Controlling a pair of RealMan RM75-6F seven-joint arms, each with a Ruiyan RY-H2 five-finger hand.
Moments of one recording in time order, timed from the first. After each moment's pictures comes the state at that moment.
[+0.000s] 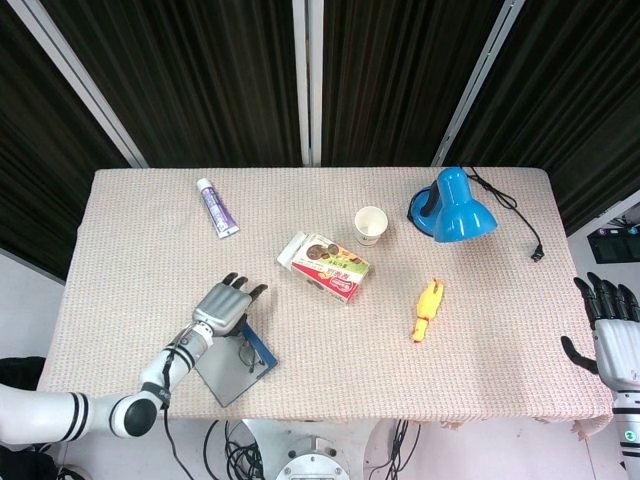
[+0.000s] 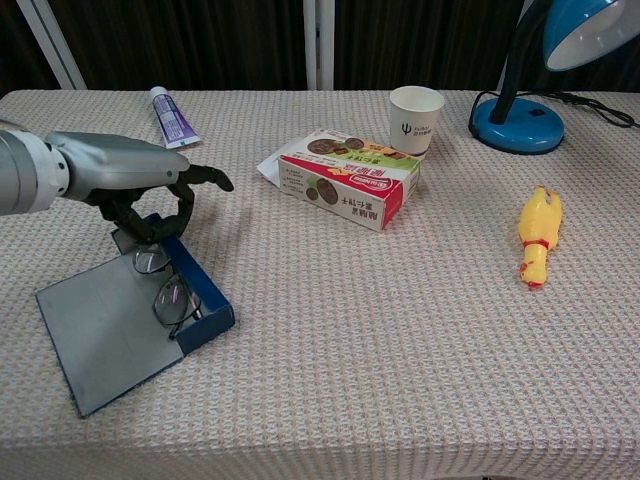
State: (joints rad) left arm -0.92 -1.38 -0.03 -1.79 0.69 0.88 0.69; right arm 0.07 -1.06 0.09 -1.63 -1.40 1.43 -0.07
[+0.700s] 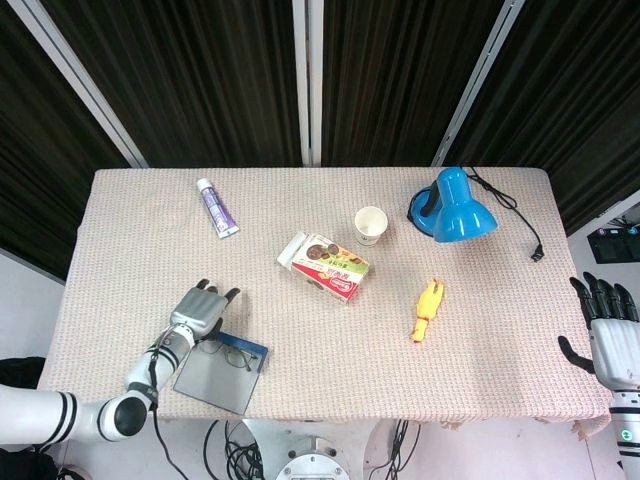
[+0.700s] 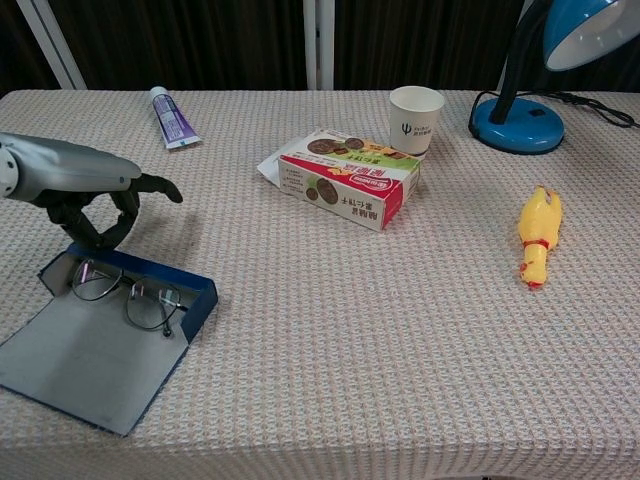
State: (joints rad) left arm -1.00 -1.28 0.04 -1.89 0.45 0.93 0.76; right arm 0.08 -1.06 0.09 -1.64 -1.41 1.43 -0.09
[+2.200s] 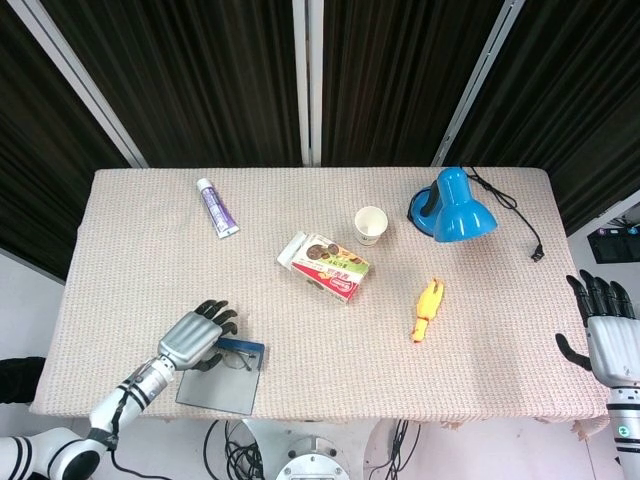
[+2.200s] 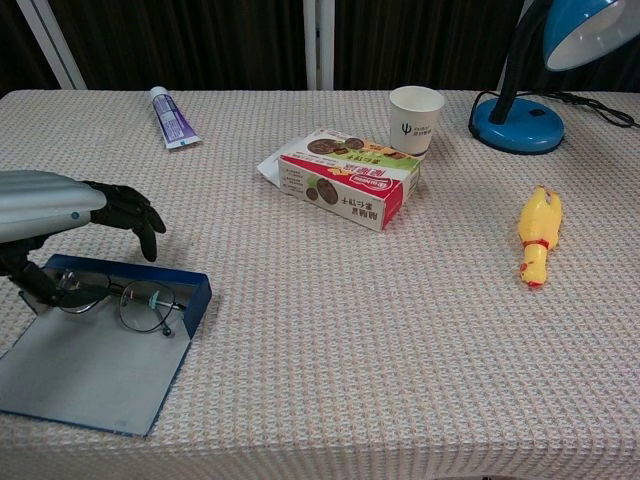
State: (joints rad) left arm -0.68 -1.28 0.13 -1.78 1.27 0.98 0.35; right arm 0.09 -1.07 0.09 -1.62 -1.41 1.42 -0.09
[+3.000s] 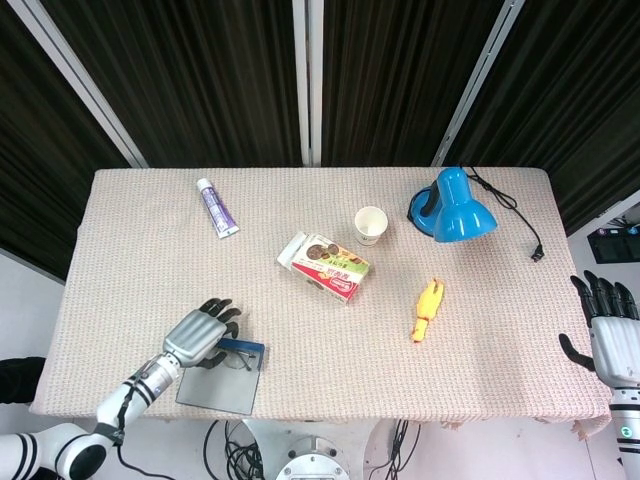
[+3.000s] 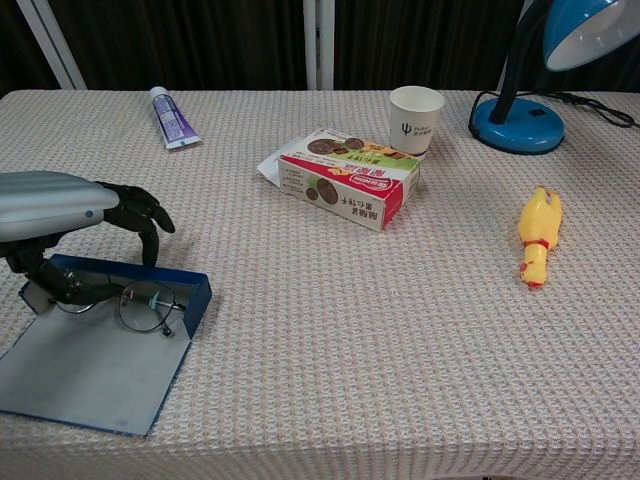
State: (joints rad) left arm -0.67 -1.30 0.08 -1.77 1.25 0.93 0.36; right arm 0.09 -1.07 0.09 -1.61 -1.40 1.42 -0.08
